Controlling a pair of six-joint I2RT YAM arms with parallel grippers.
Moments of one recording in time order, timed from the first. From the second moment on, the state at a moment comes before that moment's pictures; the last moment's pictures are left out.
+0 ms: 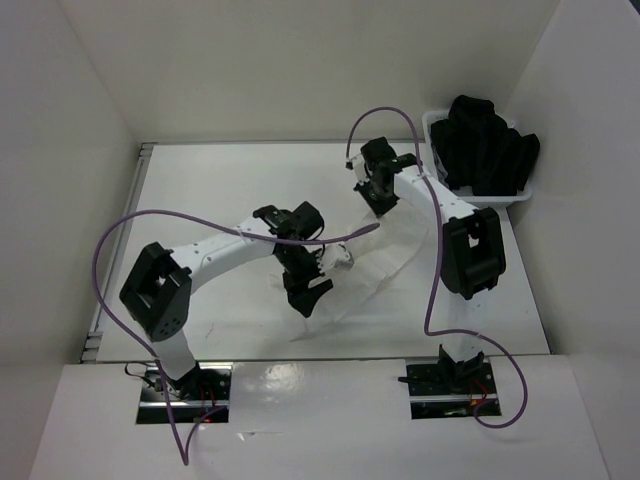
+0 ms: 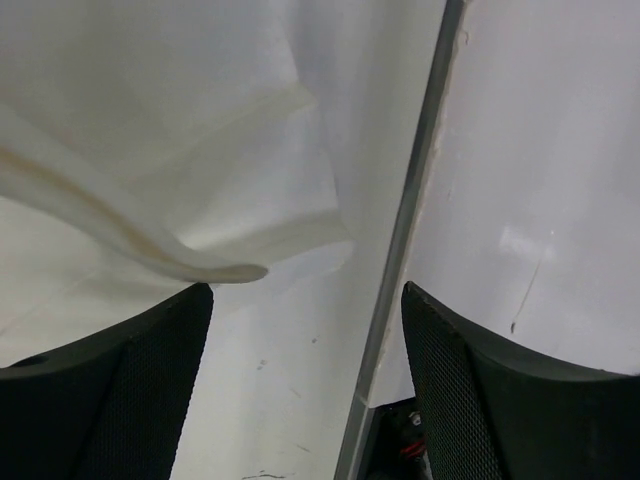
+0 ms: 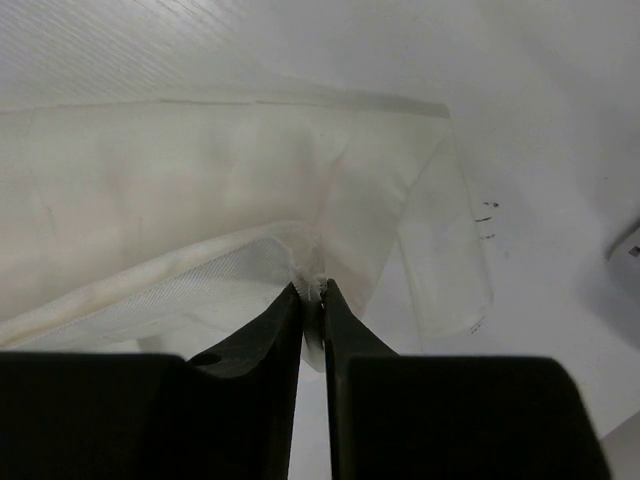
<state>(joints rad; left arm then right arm) -0.75 1.74 1.33 -1.02 0.56 0.49 0.37 1.95 1.65 -0.82 0.07 -0.26</state>
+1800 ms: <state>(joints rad) 0.10 1.45 1.25 -0.88 0.45 0.25 0.60 1.98 1.40 -0.80 -0.04 -0.23</state>
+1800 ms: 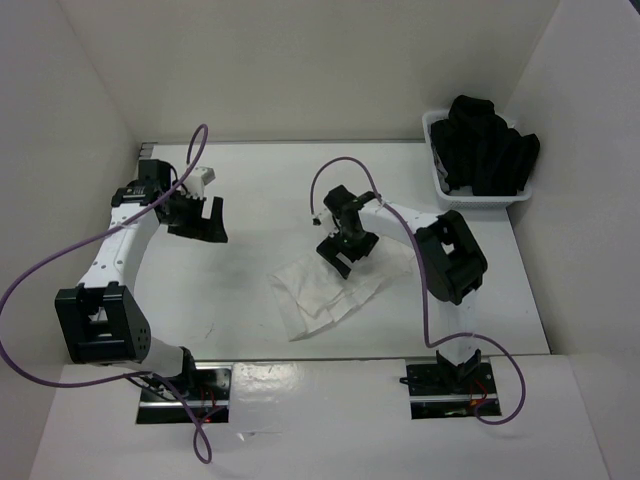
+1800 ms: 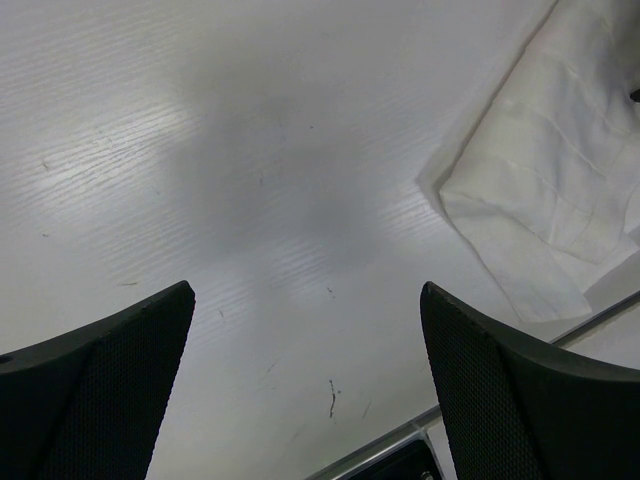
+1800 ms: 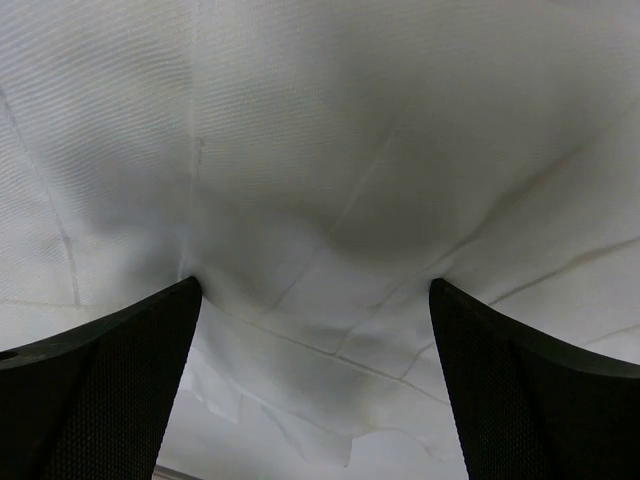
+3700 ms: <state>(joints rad) 0.14 1.85 1.30 -0.80 0.60 0.23 0.64 2.30 2.03 -0.85 -0.03 -0.10</state>
